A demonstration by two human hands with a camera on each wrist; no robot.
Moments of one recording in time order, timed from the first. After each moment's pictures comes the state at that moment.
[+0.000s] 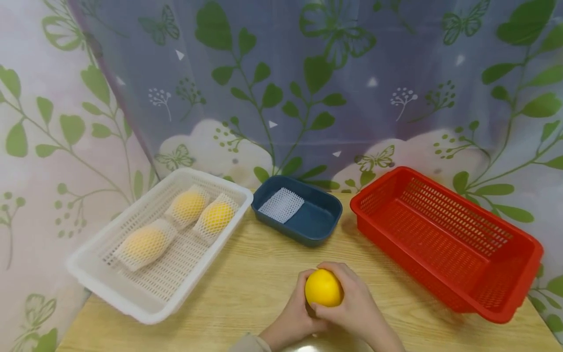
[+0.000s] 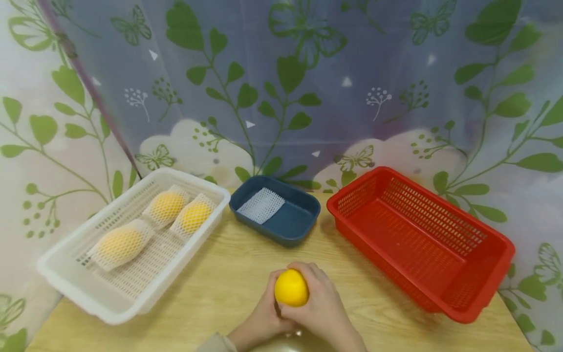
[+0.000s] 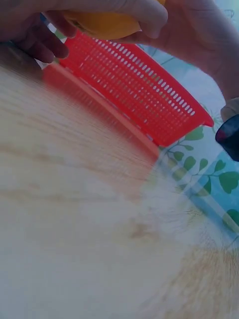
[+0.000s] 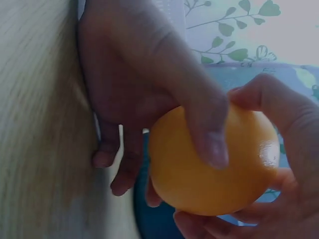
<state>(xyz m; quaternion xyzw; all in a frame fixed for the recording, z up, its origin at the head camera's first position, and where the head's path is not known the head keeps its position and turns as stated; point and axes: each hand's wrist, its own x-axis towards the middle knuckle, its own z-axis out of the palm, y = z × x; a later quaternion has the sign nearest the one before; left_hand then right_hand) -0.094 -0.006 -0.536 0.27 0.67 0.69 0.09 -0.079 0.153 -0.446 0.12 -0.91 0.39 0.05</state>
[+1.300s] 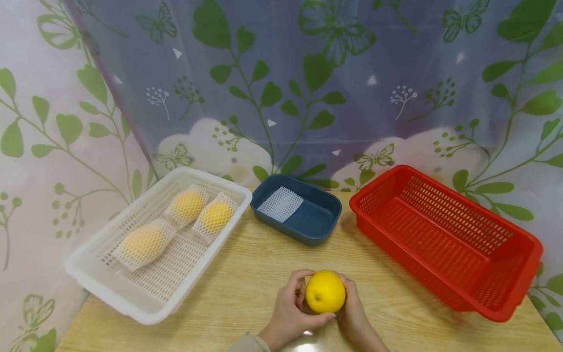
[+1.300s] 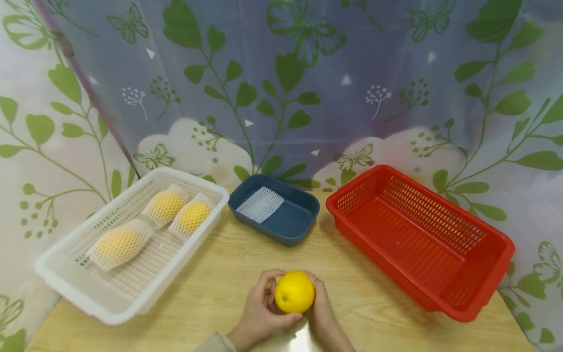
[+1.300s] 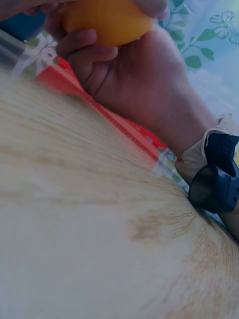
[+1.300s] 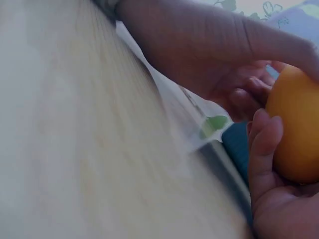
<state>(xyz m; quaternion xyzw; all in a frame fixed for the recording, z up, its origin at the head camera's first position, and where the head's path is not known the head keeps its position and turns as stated) -0.091 -0.008 -0.517 0.30 0.70 0.63 -0.14 -0.085 0.153 -0.512 0.01 -0.57 0.82 -0.09</state>
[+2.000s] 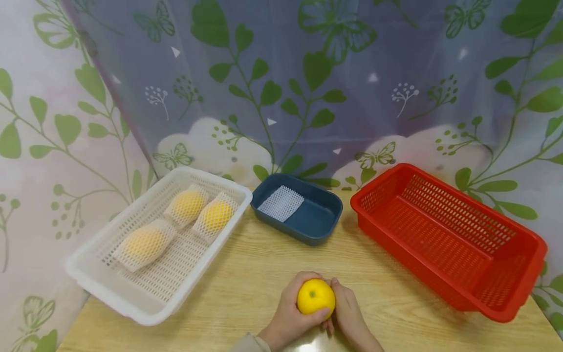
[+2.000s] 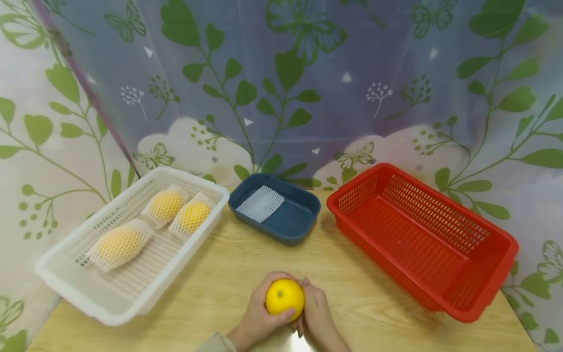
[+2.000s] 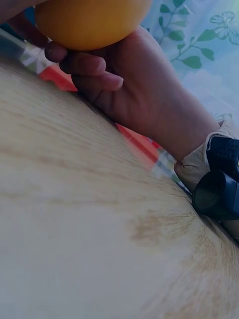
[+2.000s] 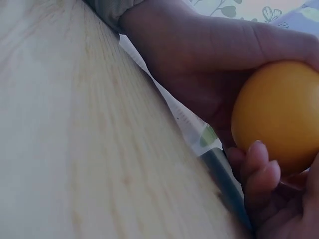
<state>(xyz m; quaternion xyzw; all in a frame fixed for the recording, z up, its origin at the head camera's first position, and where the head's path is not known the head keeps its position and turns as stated) -0.096 -0.009 -0.534 0.32 0.69 0.64 -0.10 -0.082 0.151 -0.522 0.06 -0.72 0.69 -0.07</state>
